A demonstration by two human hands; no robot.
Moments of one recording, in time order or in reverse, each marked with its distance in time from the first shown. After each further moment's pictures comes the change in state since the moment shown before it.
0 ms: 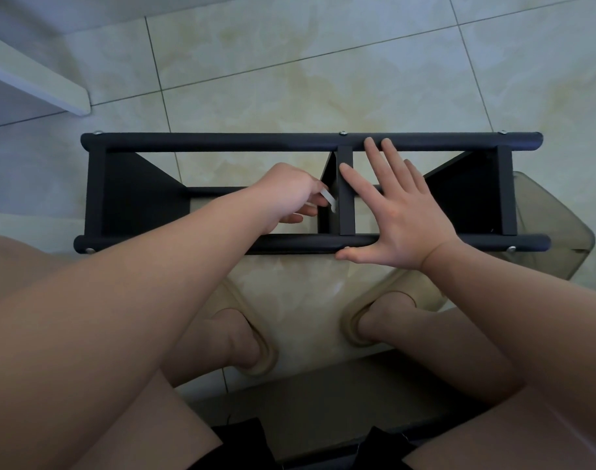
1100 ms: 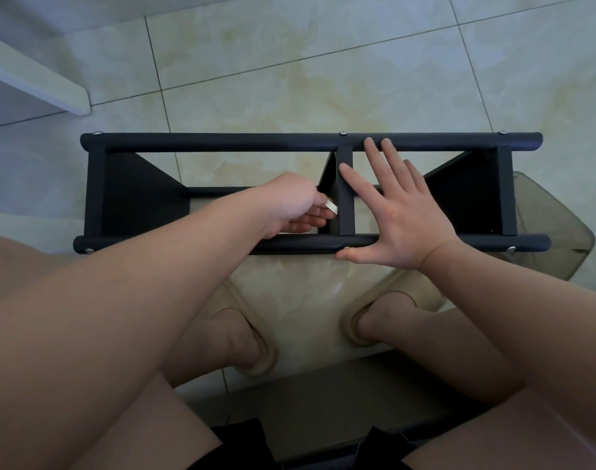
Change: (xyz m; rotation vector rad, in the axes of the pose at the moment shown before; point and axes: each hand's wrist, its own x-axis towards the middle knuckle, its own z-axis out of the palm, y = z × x) left_hand 0.003 -0.007 0.006 -0.046 -0.133 -0.079; right_hand 0.001 0.000 -0.001 -0.007 -0.004 0.003
